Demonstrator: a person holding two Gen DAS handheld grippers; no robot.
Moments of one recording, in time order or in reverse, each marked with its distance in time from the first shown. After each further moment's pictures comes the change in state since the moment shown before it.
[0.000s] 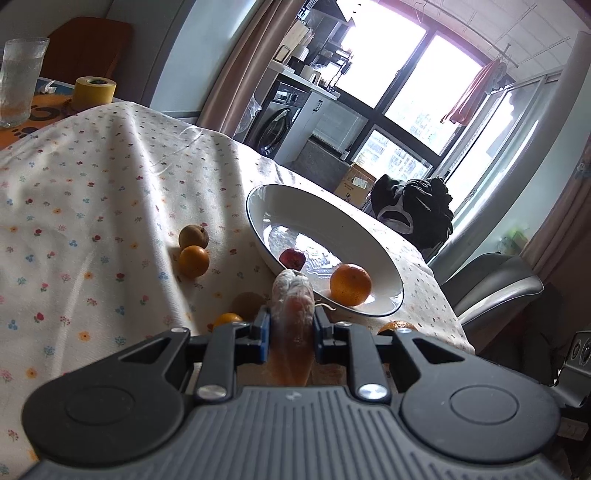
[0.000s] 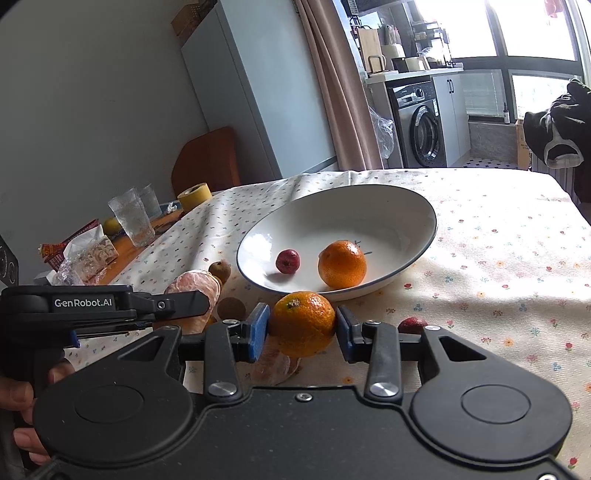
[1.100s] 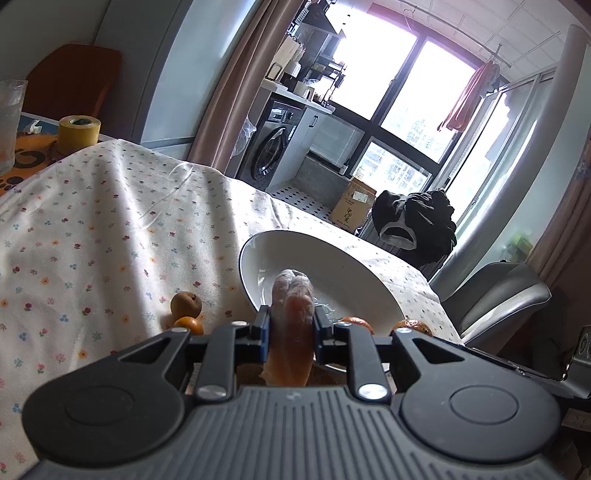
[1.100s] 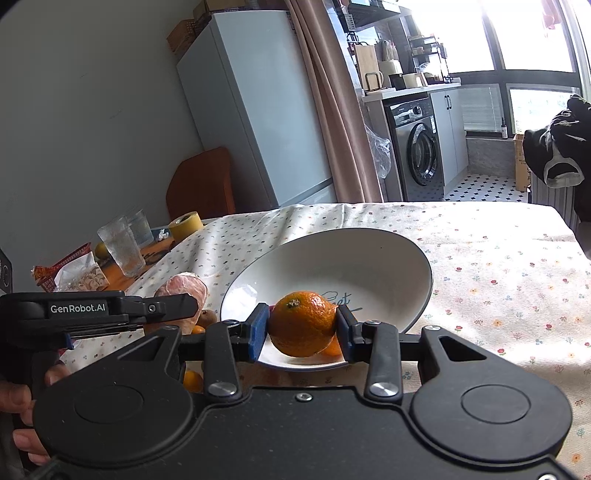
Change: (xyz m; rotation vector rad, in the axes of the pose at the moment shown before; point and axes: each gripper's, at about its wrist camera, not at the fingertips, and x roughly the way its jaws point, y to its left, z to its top) left arm 0.017 -0.011 0.039 0.056 -0.046 0.014; right arm 0.017 -0.012 0.038 0.003 -0.052 -0.010
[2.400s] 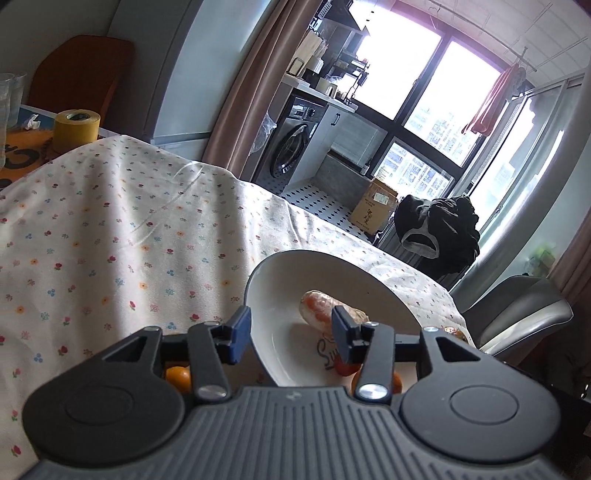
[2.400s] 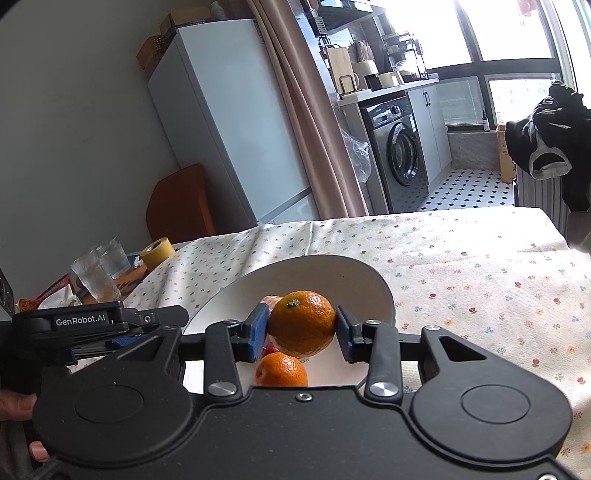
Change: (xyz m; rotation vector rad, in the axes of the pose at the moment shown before) left arm 0.045 0.003 0.023 -0.041 0.010 0.065; right arm 0.023 -0.036 0.024 0.072 -0.024 -0.031
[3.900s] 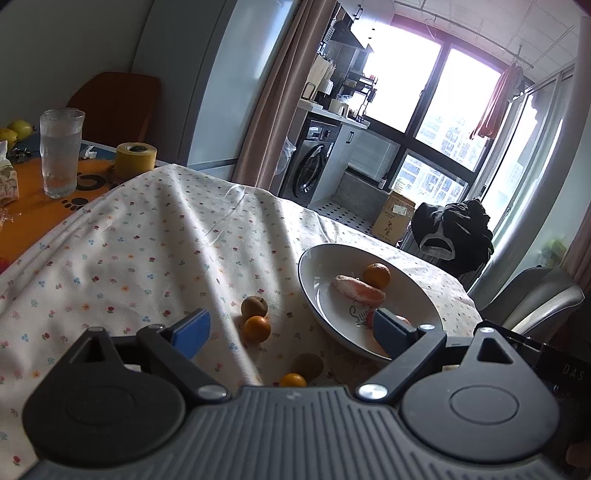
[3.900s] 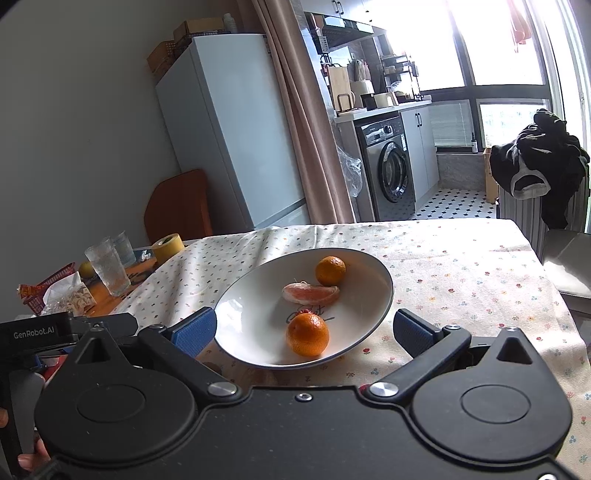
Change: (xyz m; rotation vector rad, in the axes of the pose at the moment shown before) left arm -0.093 0.016 -0.031 0.070 -0.070 0.085; right arm -0.062 0.038 -0.025 -0.048 -0.047 -0.060
